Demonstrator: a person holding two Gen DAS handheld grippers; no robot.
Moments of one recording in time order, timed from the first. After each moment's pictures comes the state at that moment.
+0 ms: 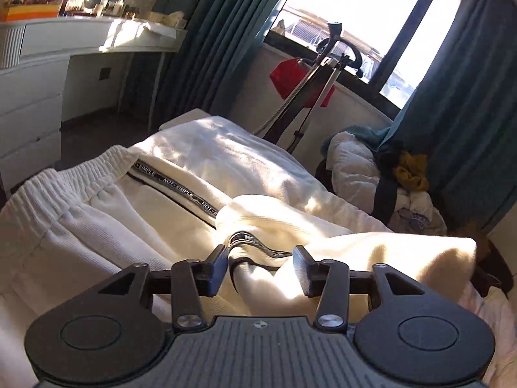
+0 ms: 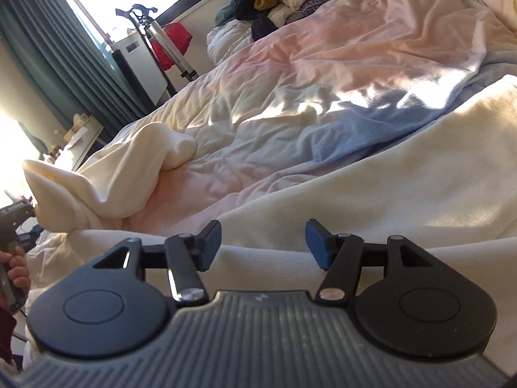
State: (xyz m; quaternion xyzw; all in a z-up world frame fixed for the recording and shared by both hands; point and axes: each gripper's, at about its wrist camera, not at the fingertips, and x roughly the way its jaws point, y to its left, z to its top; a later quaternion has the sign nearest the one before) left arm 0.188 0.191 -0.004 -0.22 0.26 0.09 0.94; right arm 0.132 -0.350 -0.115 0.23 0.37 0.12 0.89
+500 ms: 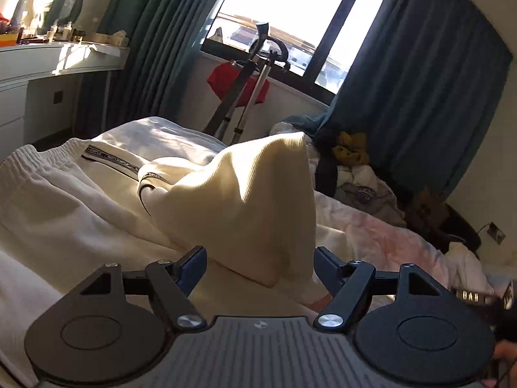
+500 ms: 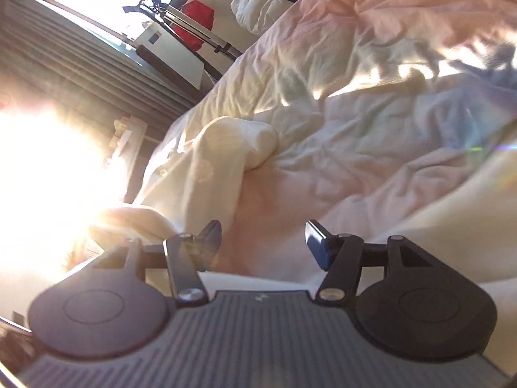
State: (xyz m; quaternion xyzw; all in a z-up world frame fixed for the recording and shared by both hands) left arm 0.113 0.097 -0.013 -0.19 0.24 0.00 0.95; right arm 0.222 -0.287 -0.099 0.38 0.42 0.20 0.80
